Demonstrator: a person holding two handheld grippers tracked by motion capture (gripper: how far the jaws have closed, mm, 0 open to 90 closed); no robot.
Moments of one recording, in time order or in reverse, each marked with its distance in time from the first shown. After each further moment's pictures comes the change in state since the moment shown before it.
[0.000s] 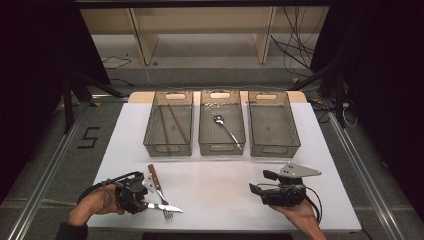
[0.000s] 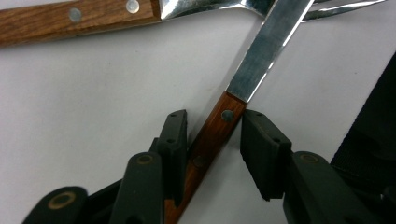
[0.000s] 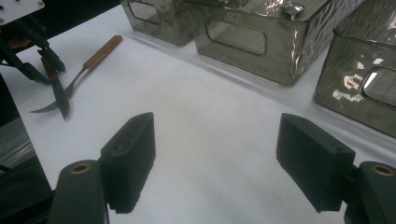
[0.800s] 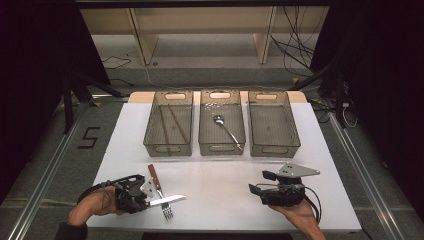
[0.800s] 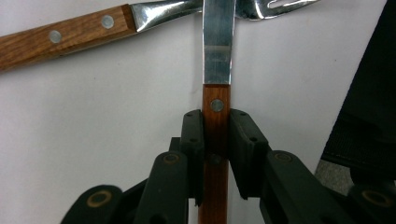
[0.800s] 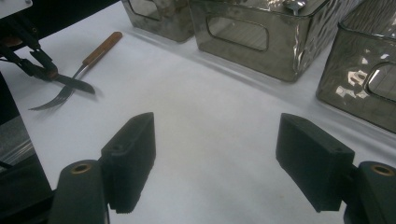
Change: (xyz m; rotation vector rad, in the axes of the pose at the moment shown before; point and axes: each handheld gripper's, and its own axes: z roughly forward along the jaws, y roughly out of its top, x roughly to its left) left arm -0.005 -0.003 -0.002 -0.025 -0.006 0.111; right arm -0.001 -0.001 0.003 0.013 0.005 0.002
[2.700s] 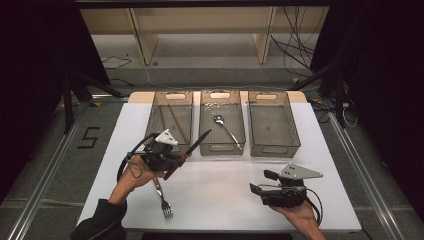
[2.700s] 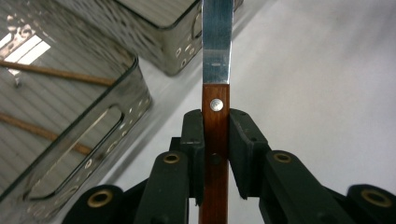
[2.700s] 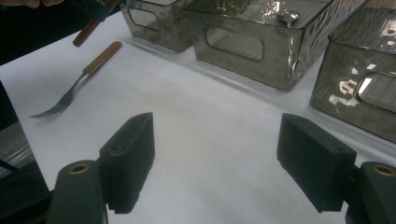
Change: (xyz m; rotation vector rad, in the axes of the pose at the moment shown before) left arm 0.044 0.093 -0.051 -0.523 0.095 -0.391; right arm 0.003 -0.001 -0.005 -0.041 -0.016 -0.001
